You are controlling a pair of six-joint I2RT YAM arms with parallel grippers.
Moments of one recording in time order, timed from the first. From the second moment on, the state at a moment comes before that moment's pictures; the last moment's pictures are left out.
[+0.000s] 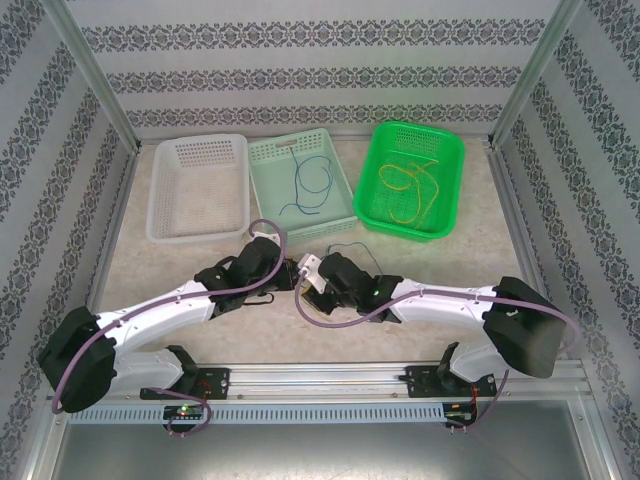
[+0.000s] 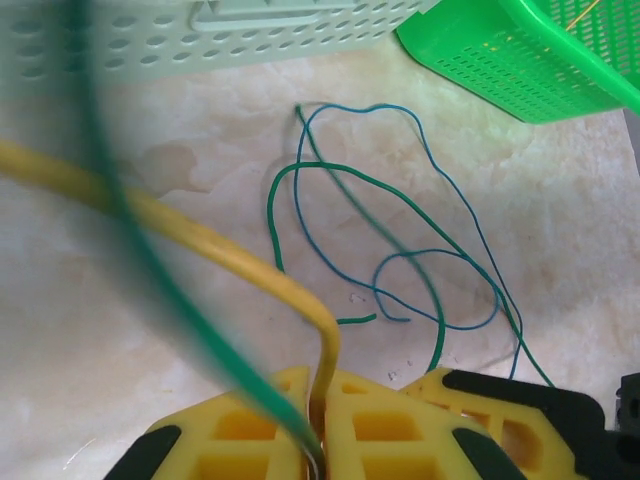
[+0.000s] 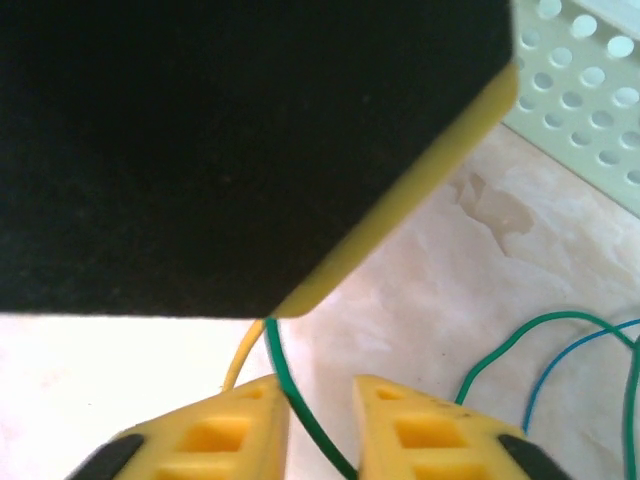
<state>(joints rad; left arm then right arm) -0.76 1.20 0.67 -0.18 0.01 -0.80 1.01 1.42 0.71 -0.04 0.01 0.02</state>
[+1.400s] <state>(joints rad) -0.75 0.65 0.50 -0.27 -0.30 -0.83 0.77 1.16 0.96 -0.11 -0.27 0.32</state>
